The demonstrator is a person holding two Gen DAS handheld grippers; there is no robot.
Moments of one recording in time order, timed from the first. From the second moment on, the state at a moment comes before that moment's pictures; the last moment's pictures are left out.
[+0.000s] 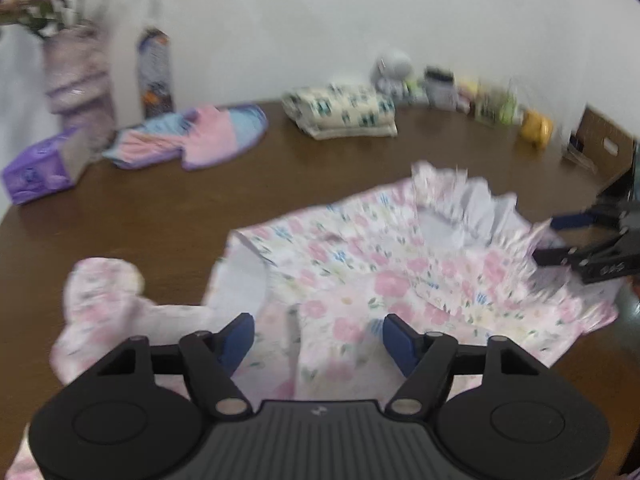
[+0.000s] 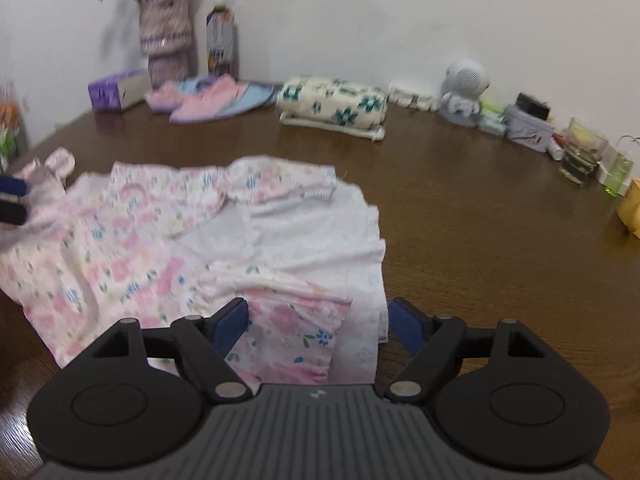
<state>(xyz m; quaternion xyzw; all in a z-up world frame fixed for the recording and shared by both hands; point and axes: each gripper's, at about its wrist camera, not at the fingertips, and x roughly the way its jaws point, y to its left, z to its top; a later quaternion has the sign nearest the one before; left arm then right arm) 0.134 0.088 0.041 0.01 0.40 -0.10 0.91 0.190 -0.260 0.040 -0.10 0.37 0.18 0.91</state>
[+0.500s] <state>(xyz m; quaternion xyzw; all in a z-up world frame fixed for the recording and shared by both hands) 0.177 0.085 0.016 0.04 0.39 -0.10 0.91 0.209 -0.249 0.021 -0.09 0.37 0.21 0.90</state>
